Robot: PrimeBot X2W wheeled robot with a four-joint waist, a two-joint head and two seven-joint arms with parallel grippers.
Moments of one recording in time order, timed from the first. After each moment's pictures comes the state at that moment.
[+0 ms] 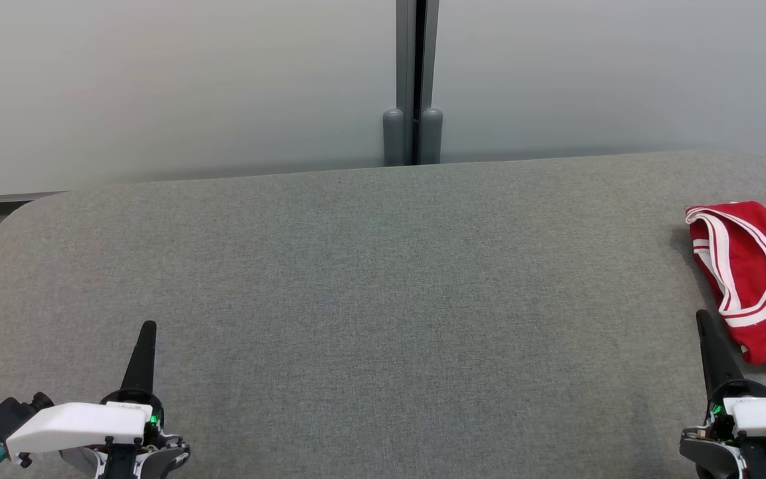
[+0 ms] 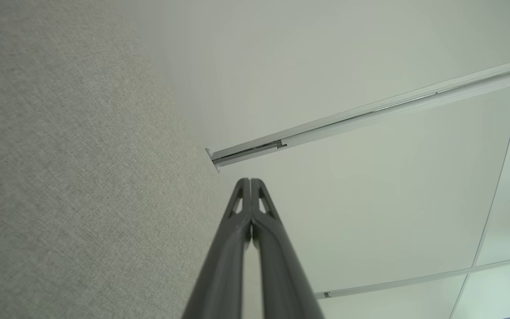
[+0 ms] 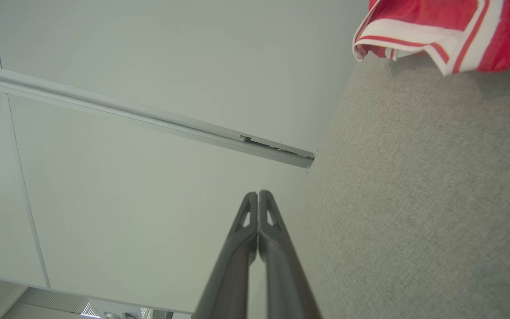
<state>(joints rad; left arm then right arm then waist) -0.07 0.07 0.05 0.24 -1.36 -0.08 0.05 -0.05 -0.06 -0.10 0.18 1.35 0.13 0.11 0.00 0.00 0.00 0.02</state>
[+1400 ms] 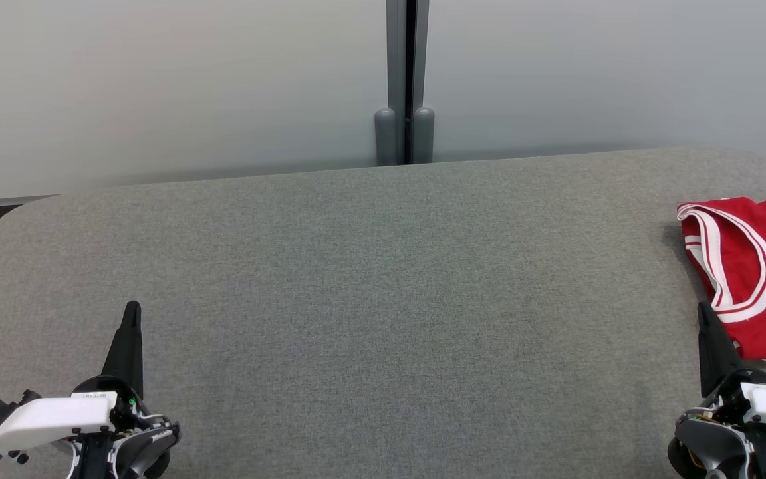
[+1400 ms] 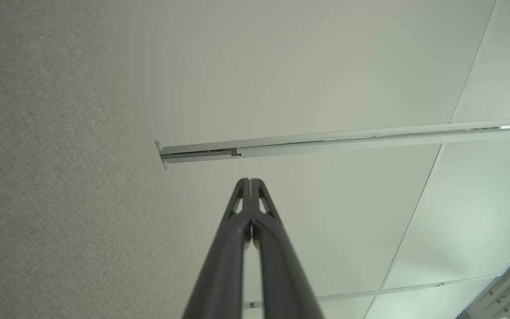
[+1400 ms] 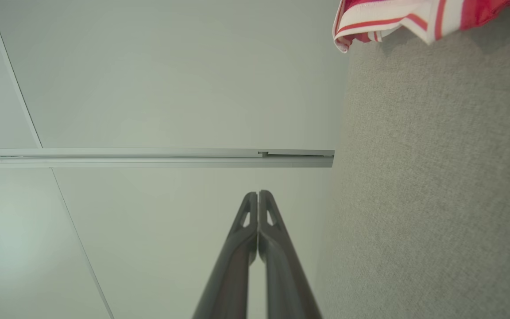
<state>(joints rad) -0.10 0.05 0.11 0.24 -1.61 -0.13 0.11 -0.10 -0.05 -0.11 0.25 1.61 0.13 0.11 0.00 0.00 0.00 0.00</state>
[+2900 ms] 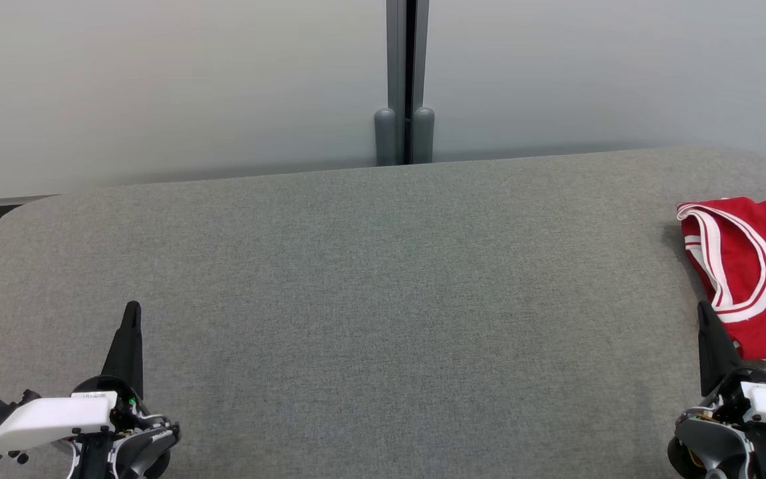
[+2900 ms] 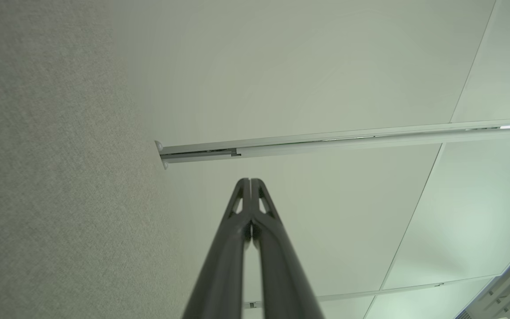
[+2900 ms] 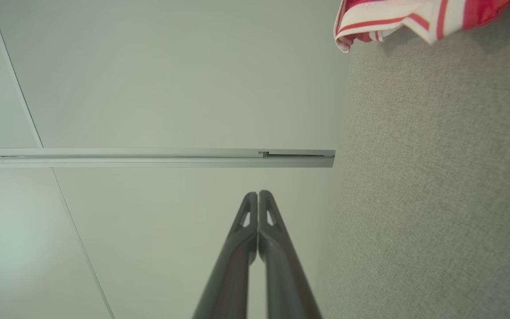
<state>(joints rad) -0.10 0.05 0.11 0.24 -1.61 -0.13 0.11 -0.11 -0.05 -0.11 0.25 1.61 0.13 0.11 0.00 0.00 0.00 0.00</state>
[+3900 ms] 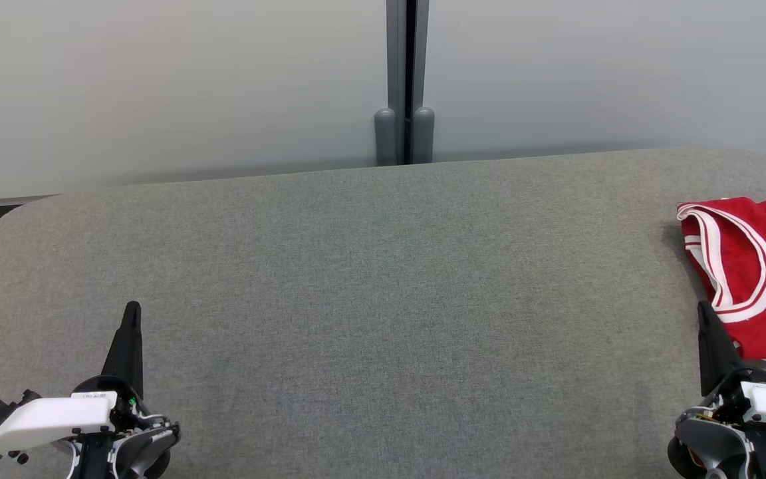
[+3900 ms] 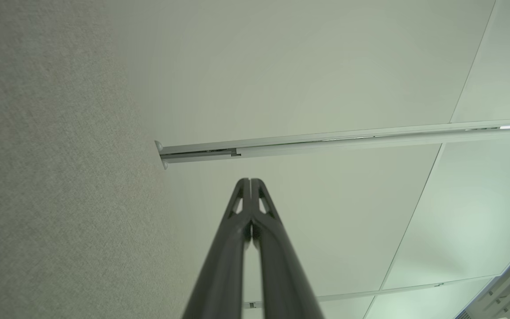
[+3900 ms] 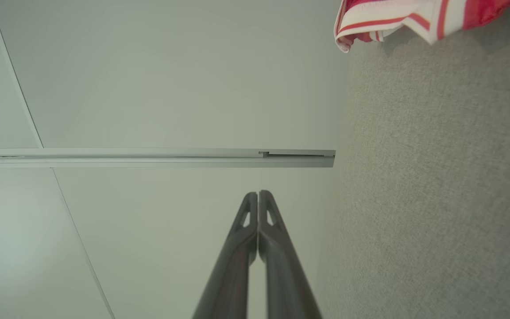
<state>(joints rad) -0.10 0.05 0.11 0.24 -1.61 -0.13 0.11 -0.11 -0.05 -0.11 0.25 1.61 0.13 0.11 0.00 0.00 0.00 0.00</state>
